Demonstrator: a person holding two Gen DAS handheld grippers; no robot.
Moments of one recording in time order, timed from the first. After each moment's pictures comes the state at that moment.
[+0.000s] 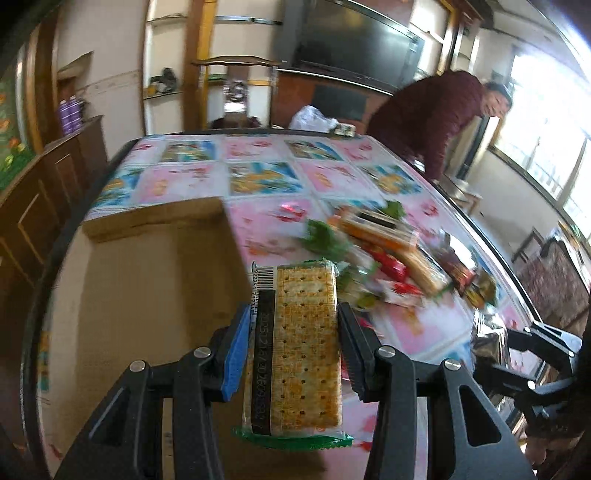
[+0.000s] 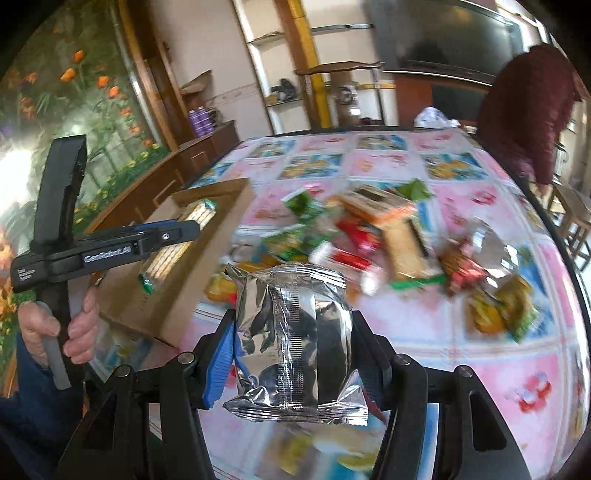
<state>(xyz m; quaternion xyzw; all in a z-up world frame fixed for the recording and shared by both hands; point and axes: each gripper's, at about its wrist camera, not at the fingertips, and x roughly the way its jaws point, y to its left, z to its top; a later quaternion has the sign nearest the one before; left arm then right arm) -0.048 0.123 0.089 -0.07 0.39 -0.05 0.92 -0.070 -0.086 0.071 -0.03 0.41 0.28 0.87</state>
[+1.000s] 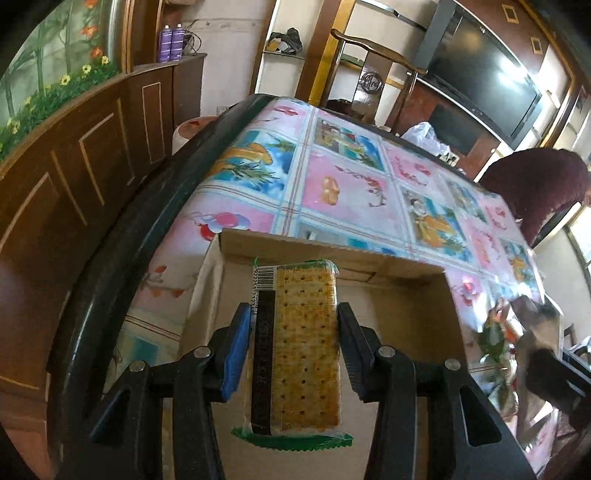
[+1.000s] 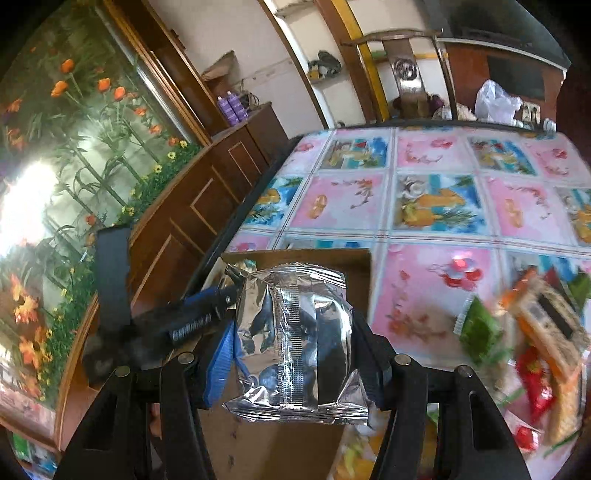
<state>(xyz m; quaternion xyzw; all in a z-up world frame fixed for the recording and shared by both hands) 0.040 0.301 0.047 -0.18 0.43 0.11 0.88 0.081 0.117 0.063 0.03 0.48 0.34 0.81</state>
